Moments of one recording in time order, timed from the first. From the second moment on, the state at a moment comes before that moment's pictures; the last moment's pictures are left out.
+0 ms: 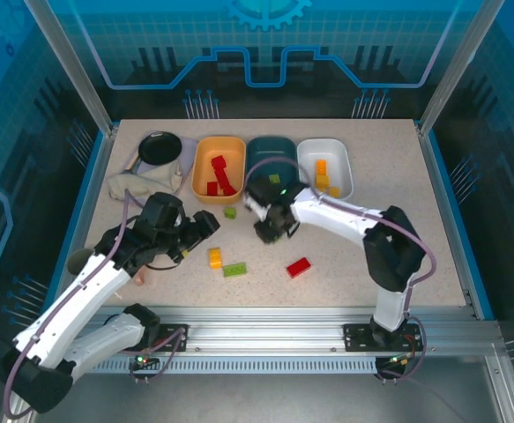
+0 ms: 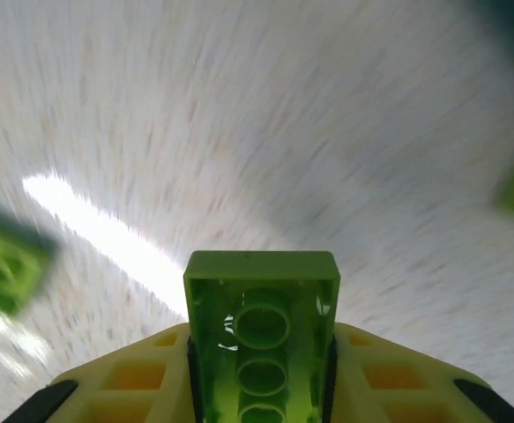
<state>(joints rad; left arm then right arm) -0.47 0.92 0.91 -0.86 0.14 -1.10 0.77 1.83 1.47 -0.91 0.04 0.12</state>
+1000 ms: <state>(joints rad) -0.47 1.29 1.14 -0.66 0.14 -1.03 0.45 2.52 2.34 -0.92 -0.27 0.43</state>
